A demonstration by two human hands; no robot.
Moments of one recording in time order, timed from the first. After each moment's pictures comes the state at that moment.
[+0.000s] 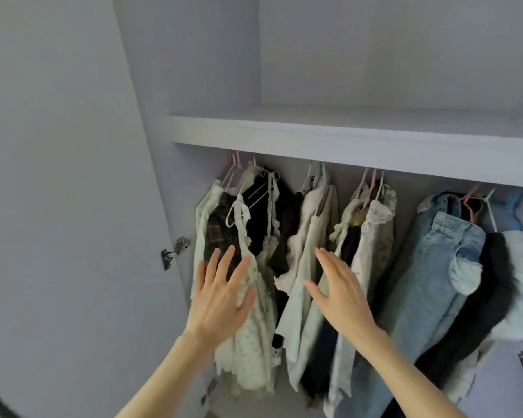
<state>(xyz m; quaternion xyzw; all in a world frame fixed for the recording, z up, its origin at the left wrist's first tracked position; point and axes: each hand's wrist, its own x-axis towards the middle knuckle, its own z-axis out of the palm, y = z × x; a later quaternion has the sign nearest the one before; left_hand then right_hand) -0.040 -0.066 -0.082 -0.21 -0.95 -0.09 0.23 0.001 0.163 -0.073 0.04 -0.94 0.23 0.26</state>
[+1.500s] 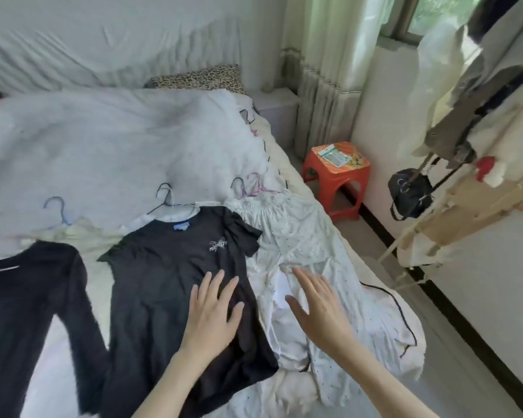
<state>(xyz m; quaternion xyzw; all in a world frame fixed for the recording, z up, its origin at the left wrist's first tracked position) 0.718 -0.424 -0.244 0.83 -0.52 -0.10 0.15 0.537 -0.542 -0.213 0.89 -0.39 0.13 -0.21</state>
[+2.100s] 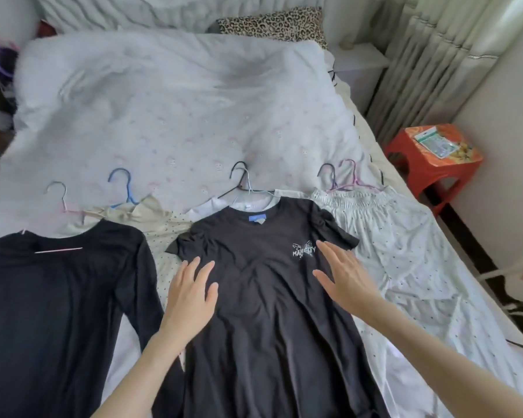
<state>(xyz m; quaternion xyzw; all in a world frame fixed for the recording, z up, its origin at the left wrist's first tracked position) 1.016 -0.382 -0.315 0.90 -0.38 -0.15 0.17 0.817 -0.602 -0.291 0.93 -0.32 -0.01 -0.18</state>
